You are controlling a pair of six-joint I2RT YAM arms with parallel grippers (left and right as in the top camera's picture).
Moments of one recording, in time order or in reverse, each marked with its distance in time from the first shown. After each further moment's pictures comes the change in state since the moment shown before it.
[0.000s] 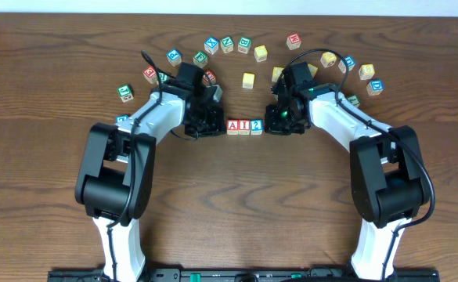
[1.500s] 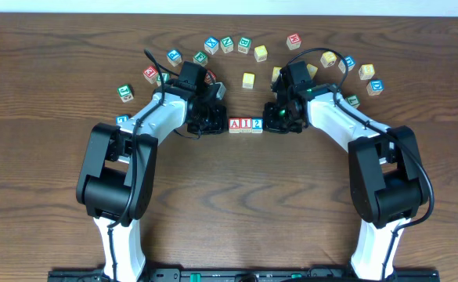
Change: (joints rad) left arm -0.007 0.000 0.000 0.049 0.000 0.000; right arm 0.016 0.000 0.000 0.037 0.020 0.065
